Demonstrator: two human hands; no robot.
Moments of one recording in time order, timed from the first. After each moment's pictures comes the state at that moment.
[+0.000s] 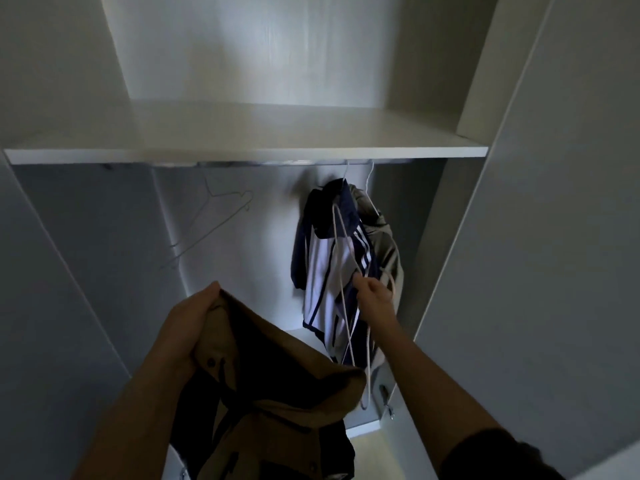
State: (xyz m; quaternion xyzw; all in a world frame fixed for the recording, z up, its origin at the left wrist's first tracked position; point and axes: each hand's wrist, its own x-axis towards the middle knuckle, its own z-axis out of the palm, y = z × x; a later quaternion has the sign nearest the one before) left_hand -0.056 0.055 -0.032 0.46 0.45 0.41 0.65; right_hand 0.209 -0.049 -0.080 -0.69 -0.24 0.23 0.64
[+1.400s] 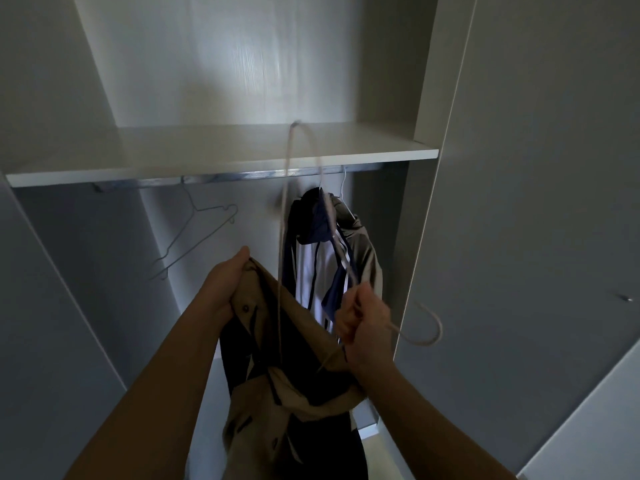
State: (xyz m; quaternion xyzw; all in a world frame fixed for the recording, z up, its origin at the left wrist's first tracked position) left_hand 0.015 0.027 0.016 0.50 0.42 0.35 0.67; right_hand 0.124 -0.149 -0.023 -0.45 -0.24 0.29 0.81
